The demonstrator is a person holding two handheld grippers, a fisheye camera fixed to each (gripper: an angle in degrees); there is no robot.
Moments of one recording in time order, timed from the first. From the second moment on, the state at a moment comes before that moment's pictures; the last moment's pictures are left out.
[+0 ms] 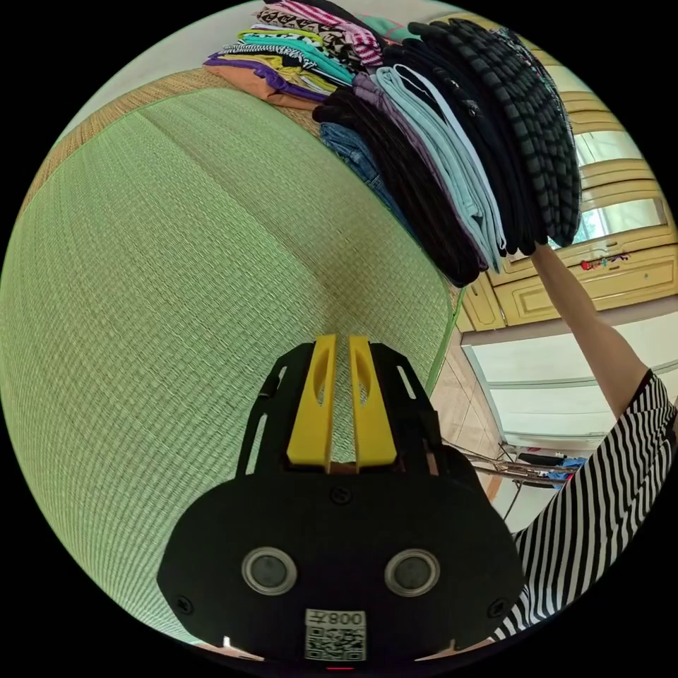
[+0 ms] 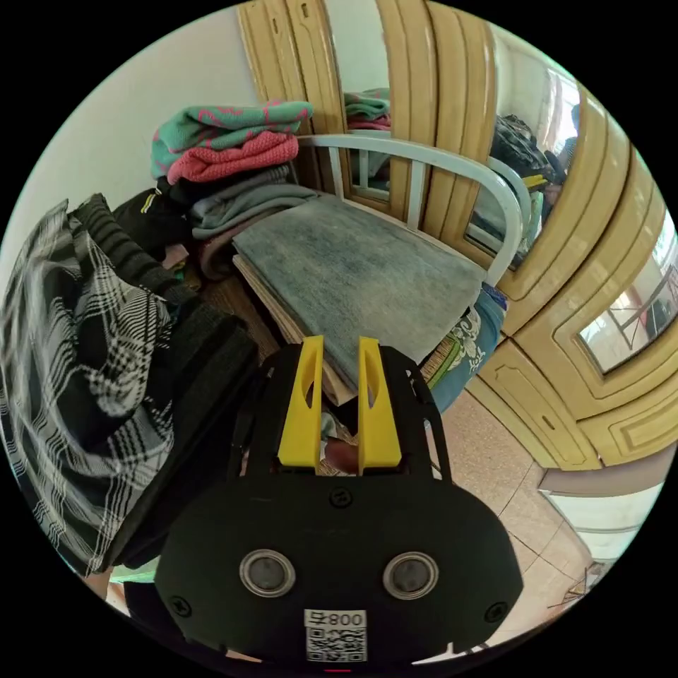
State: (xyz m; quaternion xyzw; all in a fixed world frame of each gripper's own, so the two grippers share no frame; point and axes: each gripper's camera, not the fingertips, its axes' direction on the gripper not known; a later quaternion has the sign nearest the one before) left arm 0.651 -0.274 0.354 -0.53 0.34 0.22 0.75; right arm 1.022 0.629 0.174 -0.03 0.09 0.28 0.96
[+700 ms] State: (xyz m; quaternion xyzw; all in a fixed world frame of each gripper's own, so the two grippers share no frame) left arm 0.638 -0.240 0.390 -0.48 0.34 0.25 0.77; right arm 1.118 0.680 0.188 0.04 0.02 0.31 0.95
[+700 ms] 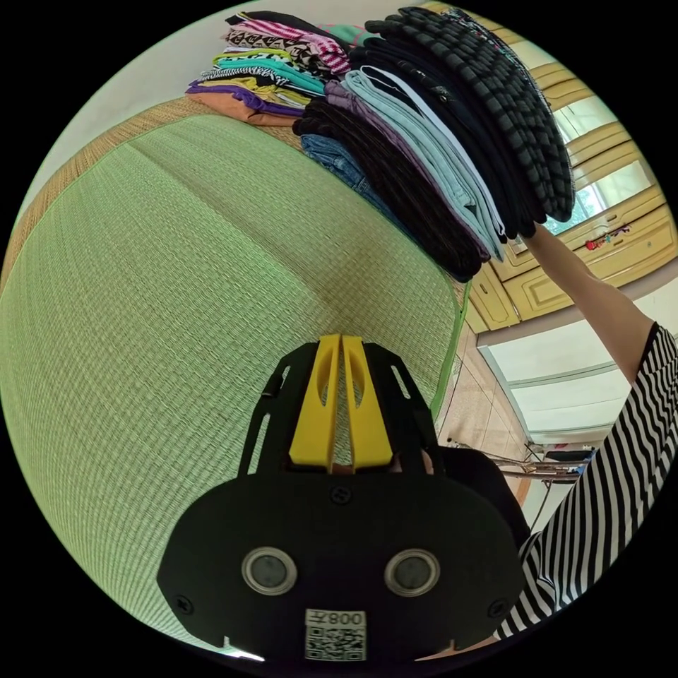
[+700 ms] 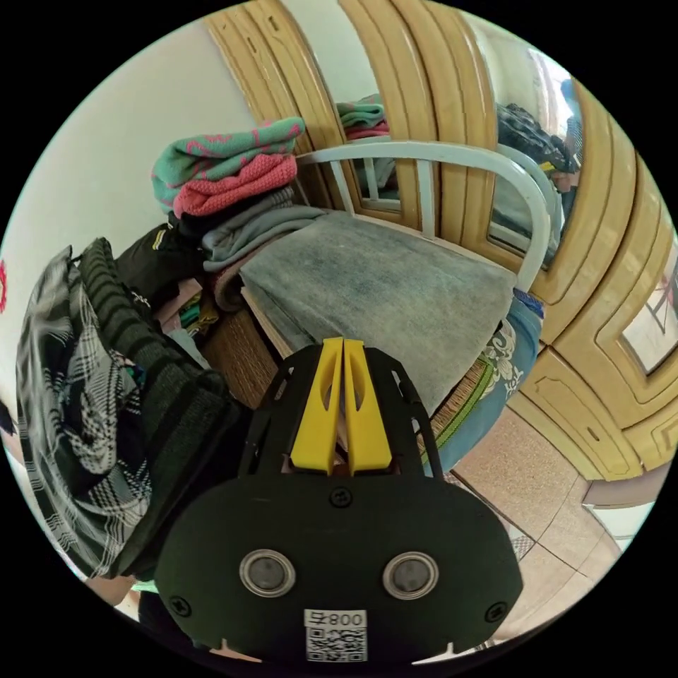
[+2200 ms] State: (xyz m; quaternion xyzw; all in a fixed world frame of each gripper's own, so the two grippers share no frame) left arm 0.445 -0.223 0.204 -0.35 0.59 0.19 0.69; right arm 1.025 0.880 -0.357 0.48 -0.29 0.08 0.82
